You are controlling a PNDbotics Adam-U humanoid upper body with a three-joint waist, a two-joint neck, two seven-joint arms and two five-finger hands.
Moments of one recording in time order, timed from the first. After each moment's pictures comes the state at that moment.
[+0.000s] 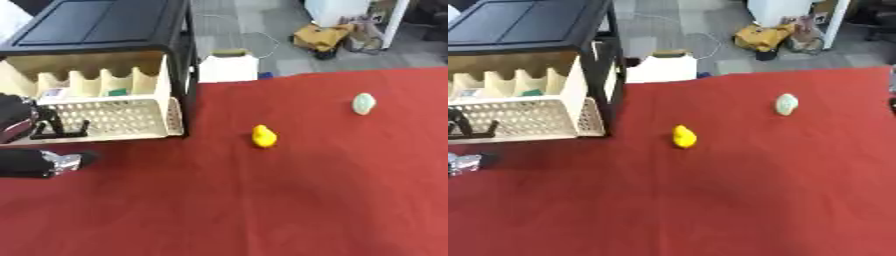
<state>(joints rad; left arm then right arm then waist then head) -0.58 0.99 -0.30 -1.88 -0.78 0.31 -0.55 -0.36 -0.41 -0.22 -1.98 0.31 0.13 -0.40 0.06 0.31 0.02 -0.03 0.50</state>
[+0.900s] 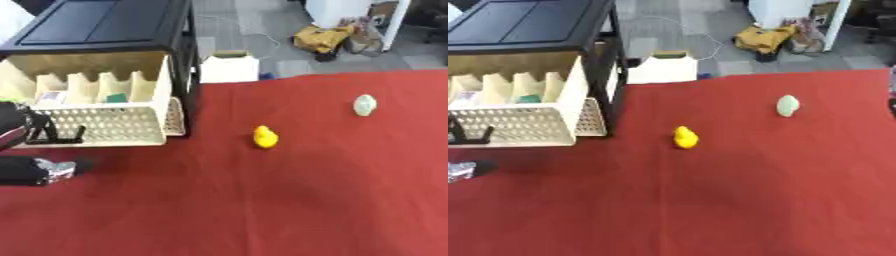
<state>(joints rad) -0.54 1.01 -0.29 -1.90 -0.79 0.32 -0.56 -0.36 -0.40 -0.22 -1.98 0.31 0.13 -0.40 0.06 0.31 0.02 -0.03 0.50</state>
